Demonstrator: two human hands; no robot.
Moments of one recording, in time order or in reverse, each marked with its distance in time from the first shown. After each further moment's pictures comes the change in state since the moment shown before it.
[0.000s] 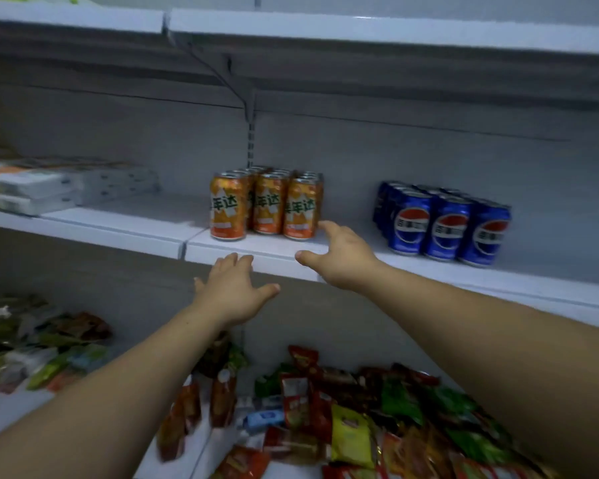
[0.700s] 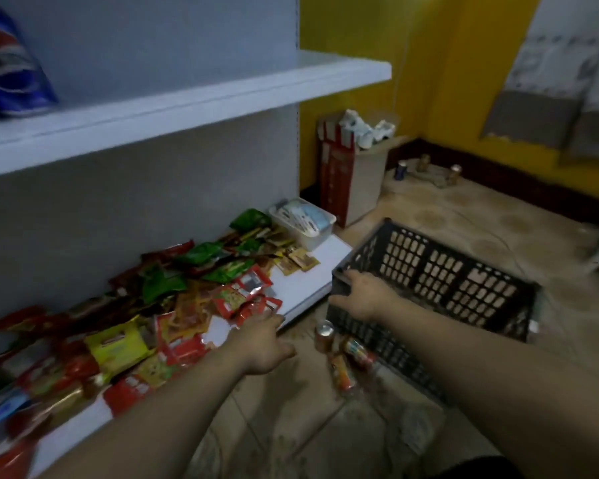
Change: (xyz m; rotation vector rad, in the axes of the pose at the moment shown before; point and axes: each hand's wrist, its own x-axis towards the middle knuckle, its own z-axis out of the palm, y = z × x) left_hand -0.259 0.326 0.331 0.195 -0.954 0.809; right_hand -0.410 0.428 -0.062 -0.034 -0.162 1.046
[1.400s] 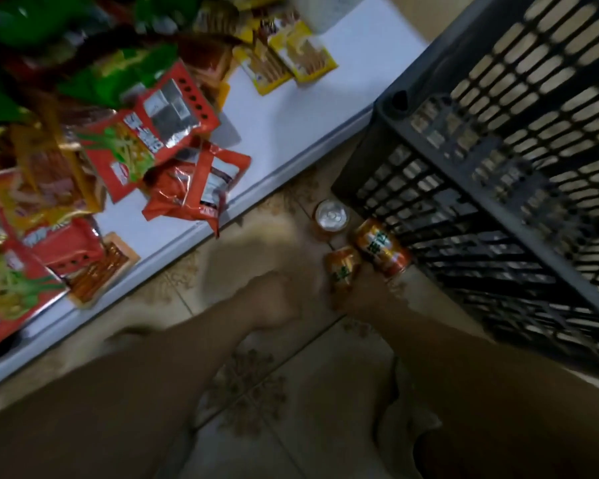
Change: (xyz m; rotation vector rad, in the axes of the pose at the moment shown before) left_hand 0.243 -0.074 0.235 -0.317 -0.568 -0.137; right_hand 0.207 0.165 0.321 0.251 -0.366 0.393
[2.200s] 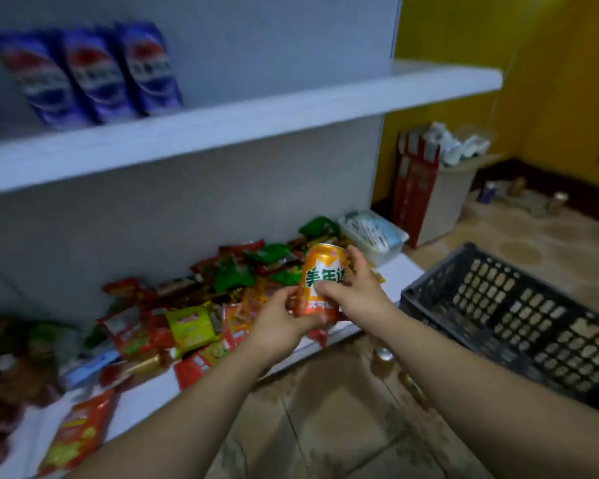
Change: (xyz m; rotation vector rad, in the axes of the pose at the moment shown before) left_hand -0.398 0.046 -0.052 -0.762 0.850 0.387; right_hand -0.392 -0.212 -0.108 0.709 0.077 -0.829
